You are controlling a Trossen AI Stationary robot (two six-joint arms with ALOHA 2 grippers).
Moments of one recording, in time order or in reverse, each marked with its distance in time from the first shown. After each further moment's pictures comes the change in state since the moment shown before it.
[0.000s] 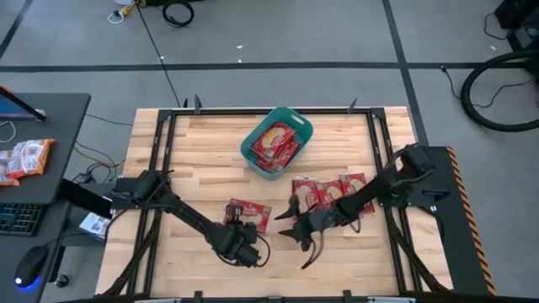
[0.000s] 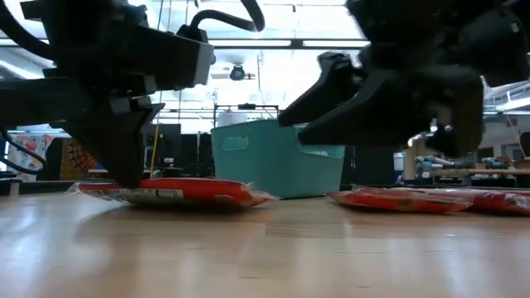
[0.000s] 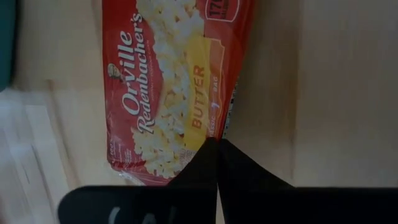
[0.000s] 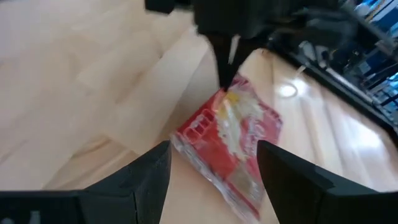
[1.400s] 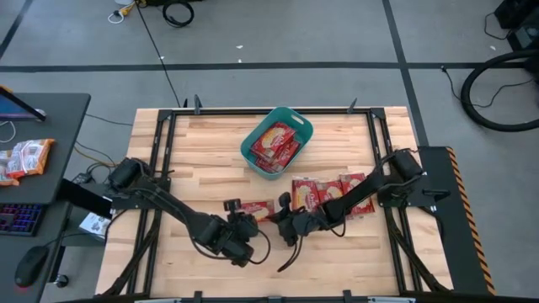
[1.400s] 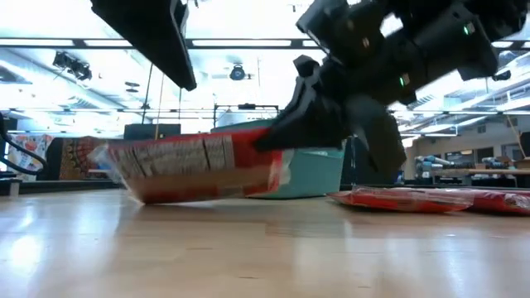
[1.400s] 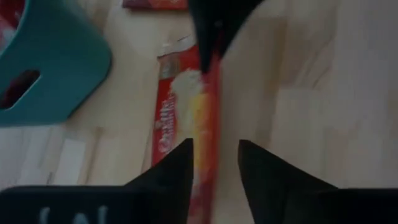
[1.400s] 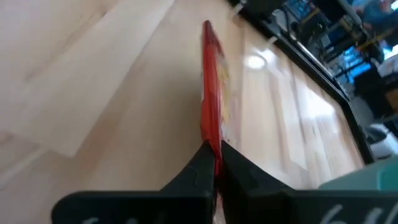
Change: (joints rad) left arm -0.015 -0.208 0.001 0.144 -0.153 -0.144; right arm -0.033 0.105 0.178 -0.182 0.170 -0.044
